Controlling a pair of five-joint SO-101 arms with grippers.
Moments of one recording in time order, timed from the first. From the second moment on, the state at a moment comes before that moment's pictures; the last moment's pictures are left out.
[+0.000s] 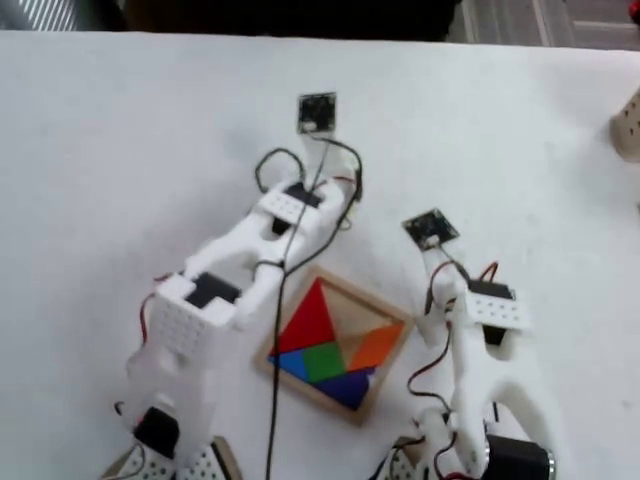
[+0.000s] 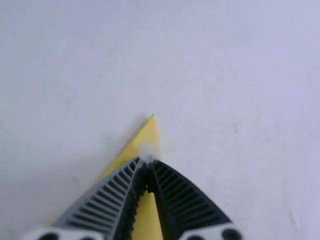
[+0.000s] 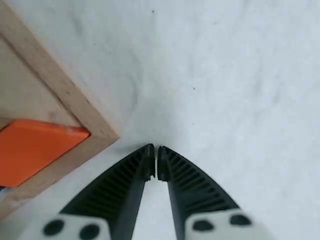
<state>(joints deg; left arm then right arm) 22.5 39.7 -1.3 15.7 27.1 5.6 -24.7 63.9 47.6 37.2</state>
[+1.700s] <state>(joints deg) 25.3 30.6 16.4 5.1 33.7 5.6 -24.7 63.9 48.2 37.2</state>
